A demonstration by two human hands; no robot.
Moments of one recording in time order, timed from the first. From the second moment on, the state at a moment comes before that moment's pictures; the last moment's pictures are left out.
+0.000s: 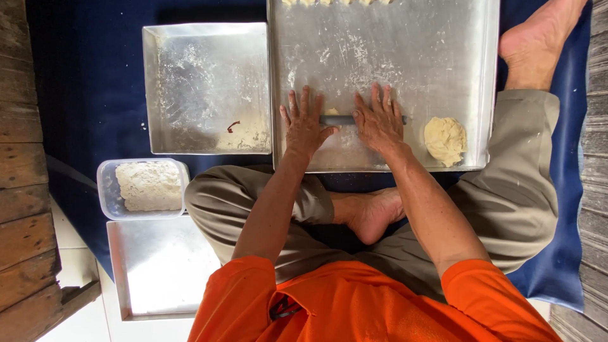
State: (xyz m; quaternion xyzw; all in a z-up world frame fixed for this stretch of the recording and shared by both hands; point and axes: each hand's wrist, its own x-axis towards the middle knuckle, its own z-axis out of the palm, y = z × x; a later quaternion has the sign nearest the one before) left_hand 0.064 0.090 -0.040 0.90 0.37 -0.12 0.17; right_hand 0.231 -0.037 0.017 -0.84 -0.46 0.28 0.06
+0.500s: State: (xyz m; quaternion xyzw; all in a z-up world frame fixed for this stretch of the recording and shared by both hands) left_hand 0.078 0.128 -0.042 0.93 0.29 -0.14 0.16; right_hand 0.259 0.008 0.007 -0.87 -0.39 0.31 0.00
